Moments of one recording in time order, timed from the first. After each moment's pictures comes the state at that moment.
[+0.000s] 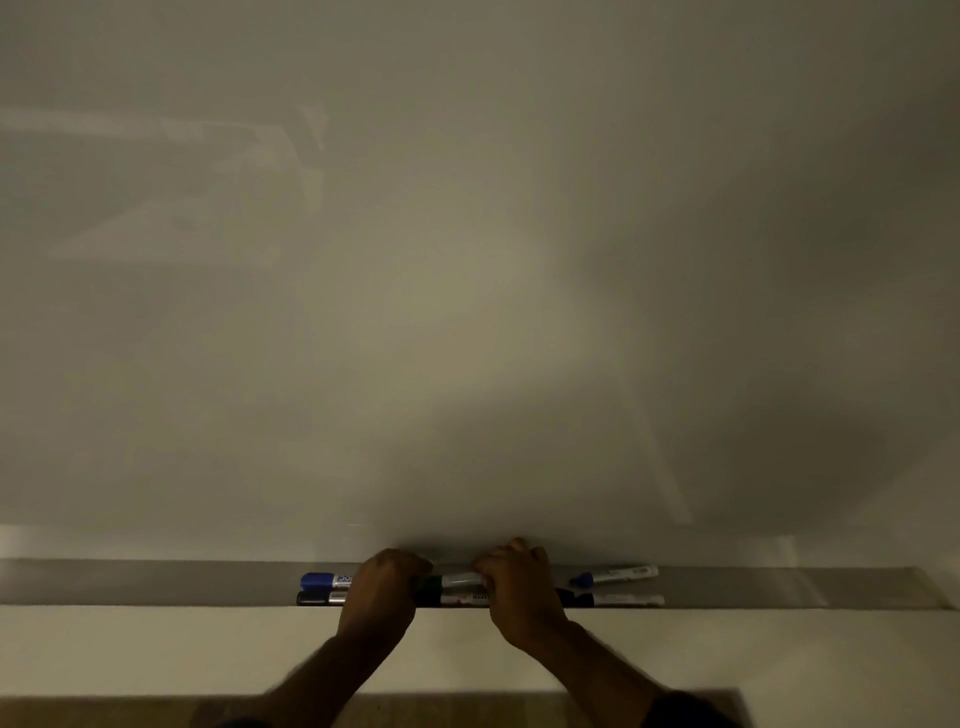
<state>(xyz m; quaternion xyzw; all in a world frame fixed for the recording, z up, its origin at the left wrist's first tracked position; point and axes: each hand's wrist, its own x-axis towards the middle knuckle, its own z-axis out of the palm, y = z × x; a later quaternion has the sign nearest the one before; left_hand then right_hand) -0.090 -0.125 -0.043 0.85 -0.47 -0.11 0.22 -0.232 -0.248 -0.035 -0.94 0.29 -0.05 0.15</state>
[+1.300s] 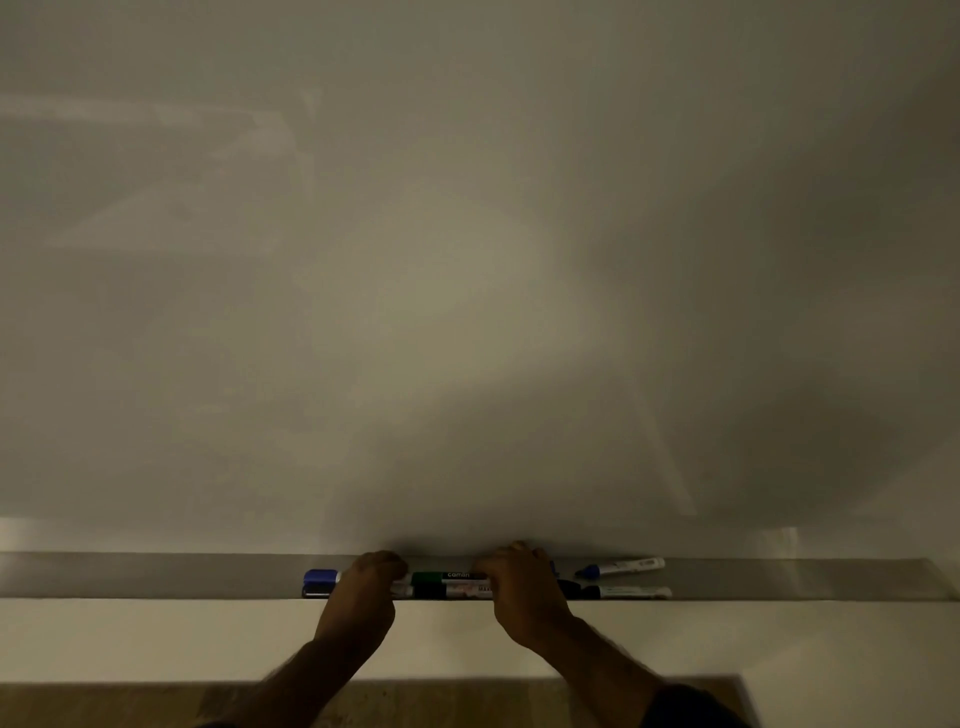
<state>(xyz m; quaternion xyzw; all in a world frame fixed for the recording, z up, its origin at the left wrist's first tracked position) -0.065 -0.105 -0.072 0.86 -0.45 -0.14 0.21 -0.232 -0.250 -0.050 -0.94 0.28 -0.03 0.16</state>
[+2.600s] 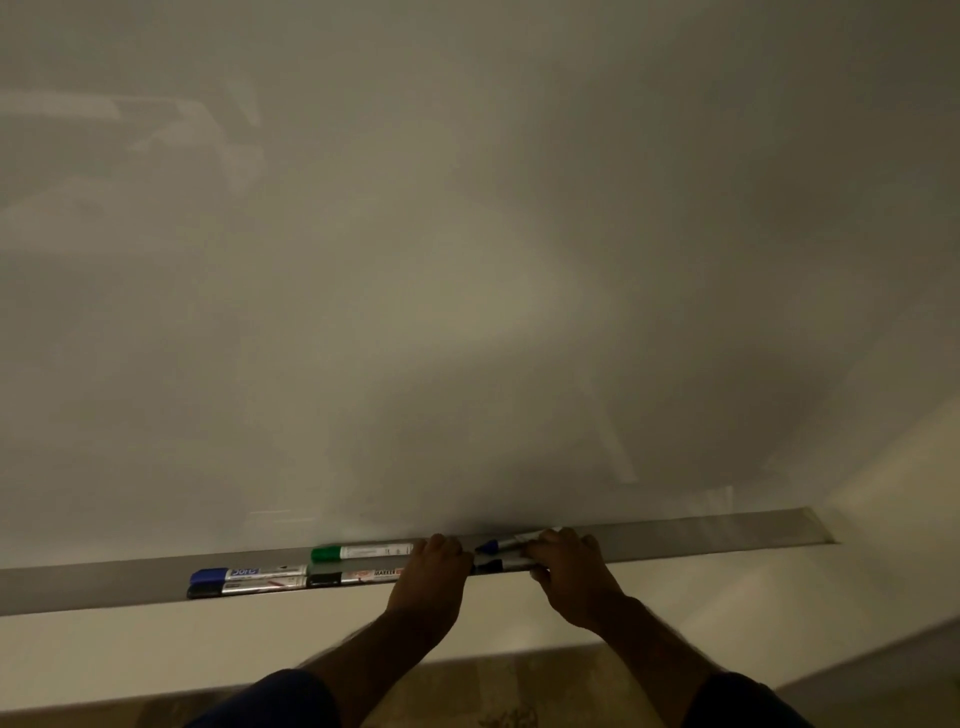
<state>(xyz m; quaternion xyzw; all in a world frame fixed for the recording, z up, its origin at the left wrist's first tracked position) -0.223 -0.224 -0.067 0.77 -0.64 -0.05 0.04 -0.398 -0.353 -0.055 -0.94 0.32 0.00 0.13</state>
